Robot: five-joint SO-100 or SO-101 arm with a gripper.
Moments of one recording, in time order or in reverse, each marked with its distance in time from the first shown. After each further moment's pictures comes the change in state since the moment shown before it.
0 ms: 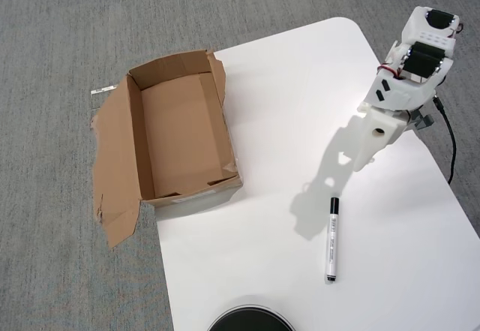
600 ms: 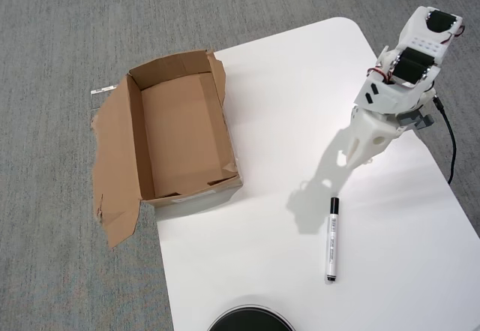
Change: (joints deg) arm 4.1 -2.6 1.8 -0.2 -35.6
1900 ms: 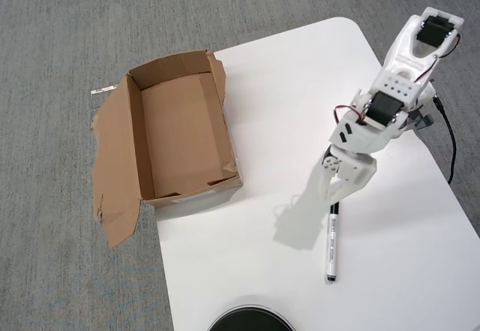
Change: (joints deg) arm 0.3 -21.8 0.1 -31.2 -68.4
